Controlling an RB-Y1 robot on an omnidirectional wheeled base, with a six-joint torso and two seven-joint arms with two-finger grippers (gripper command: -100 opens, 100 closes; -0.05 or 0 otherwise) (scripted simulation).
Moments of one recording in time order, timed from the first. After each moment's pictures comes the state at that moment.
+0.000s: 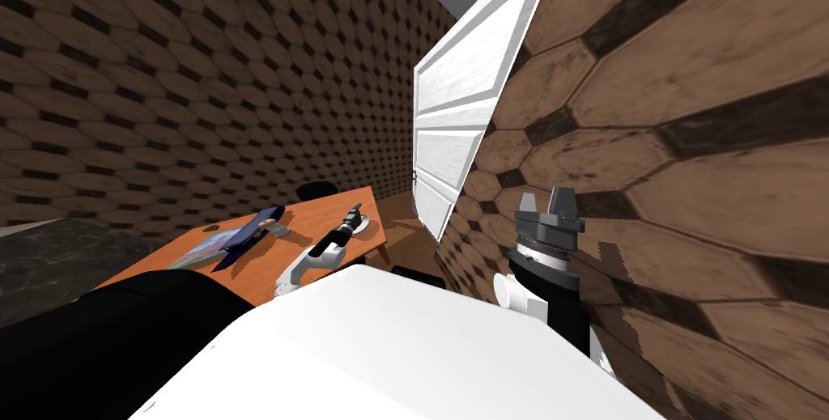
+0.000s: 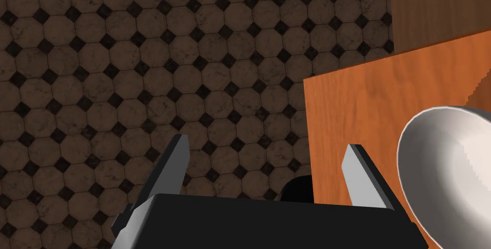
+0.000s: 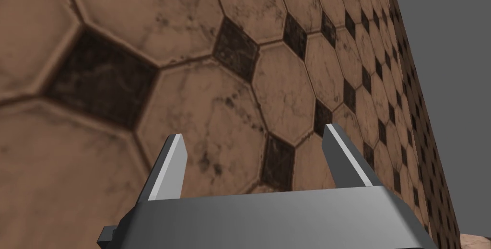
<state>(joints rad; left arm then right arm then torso) 0.51 0.35 0.18 -1.92 0.24 0.10 0.12 0.49 0.03 -0.03 -2.38 0.08 -0.51 0.10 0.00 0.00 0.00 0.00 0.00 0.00</state>
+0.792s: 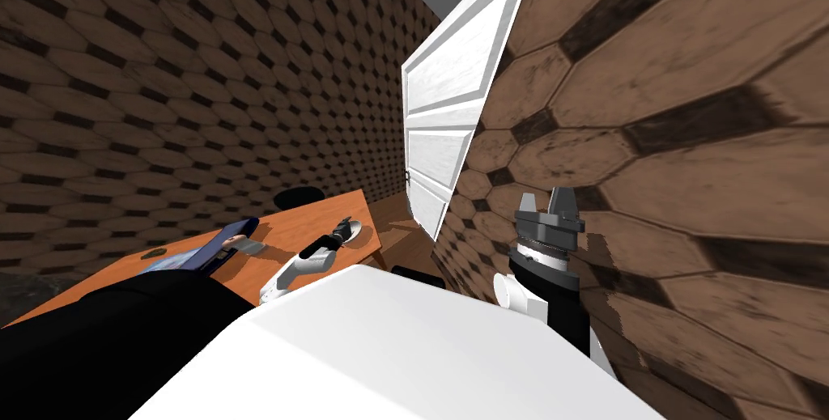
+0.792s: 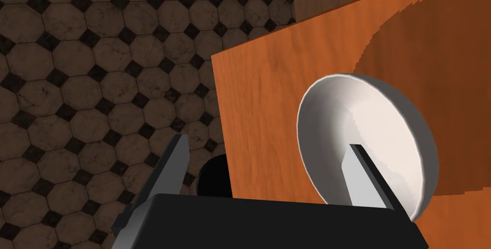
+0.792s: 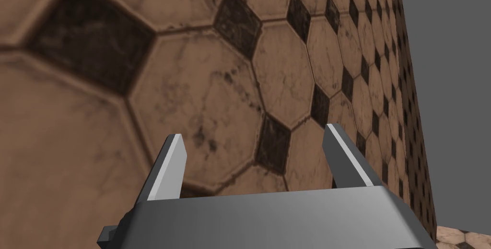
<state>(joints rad) 0.52 0.37 0.28 -1.78 0.37 0.32 0.16 0.49 0.03 -0.03 -2.38 0.08 -0.51 0.10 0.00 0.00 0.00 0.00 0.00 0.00</state>
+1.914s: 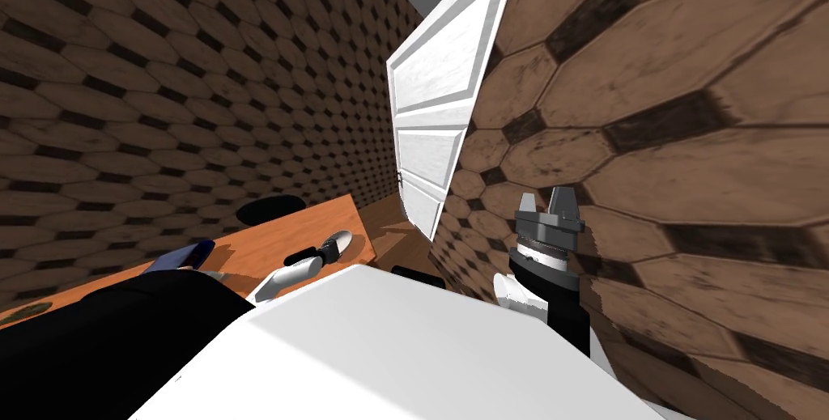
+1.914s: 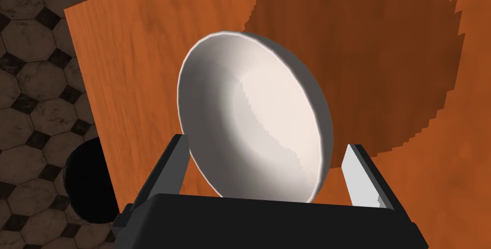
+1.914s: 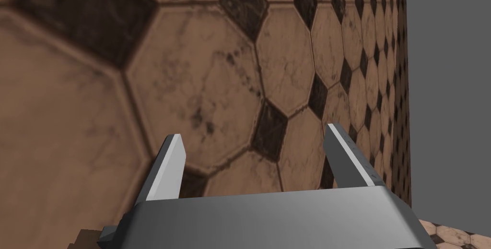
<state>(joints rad) 0.53 0.36 0.39 -1.61 0.54 0.60 0.20 0.49 0.03 -0.03 -2.38 0.08 -0.51 0.10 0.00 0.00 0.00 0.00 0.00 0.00</state>
